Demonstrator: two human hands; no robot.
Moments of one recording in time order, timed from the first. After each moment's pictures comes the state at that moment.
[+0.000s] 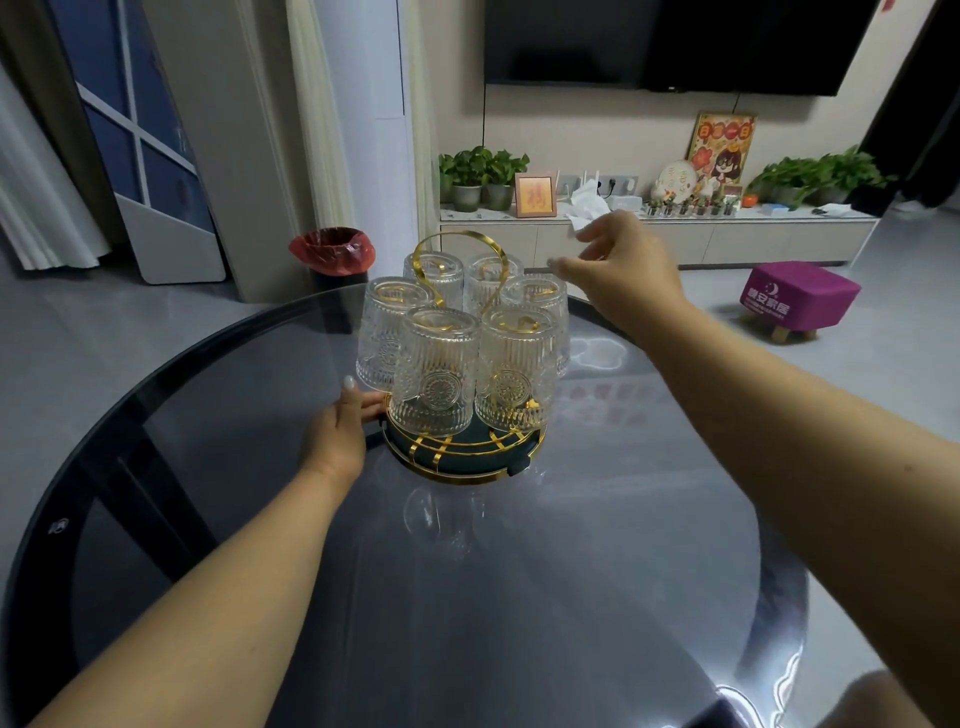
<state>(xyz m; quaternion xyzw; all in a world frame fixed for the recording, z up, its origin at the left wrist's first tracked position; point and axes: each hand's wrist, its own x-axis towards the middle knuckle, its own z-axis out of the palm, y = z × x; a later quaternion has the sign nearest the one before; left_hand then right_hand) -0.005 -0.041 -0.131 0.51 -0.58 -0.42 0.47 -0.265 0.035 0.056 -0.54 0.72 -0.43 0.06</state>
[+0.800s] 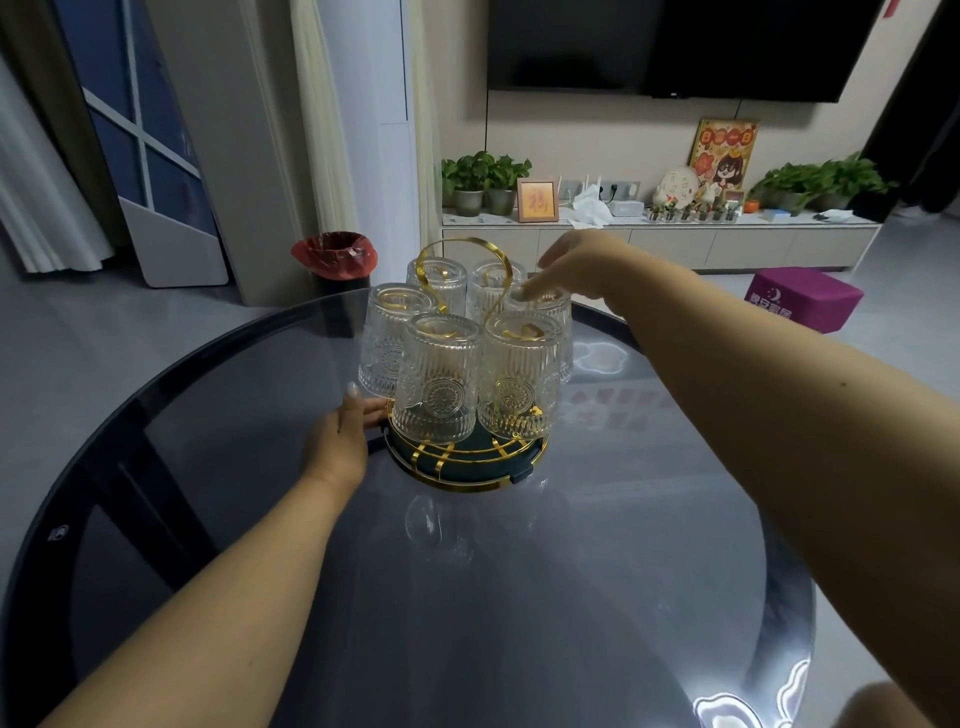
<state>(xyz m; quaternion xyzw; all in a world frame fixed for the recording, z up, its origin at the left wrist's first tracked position) -0.005 -0.042 -0.130 0.51 -0.58 -0.42 0.47 -0.261 -0.009 0.077 -0.59 0.74 -0.25 0.22</state>
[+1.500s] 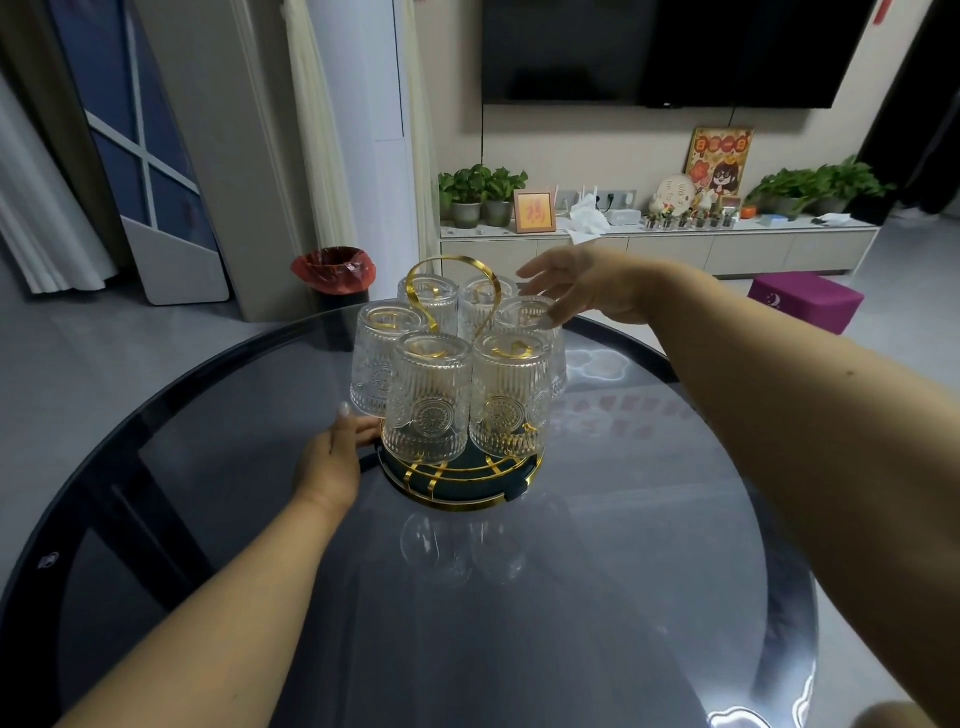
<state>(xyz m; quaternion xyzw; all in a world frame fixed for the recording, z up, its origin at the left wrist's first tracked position) -0.008 -0.038 -0.127 0.52 -0.57 -0.41 0.48 -0.299 -0.012 0.074 -0.63 0.61 -0.27 0.39</state>
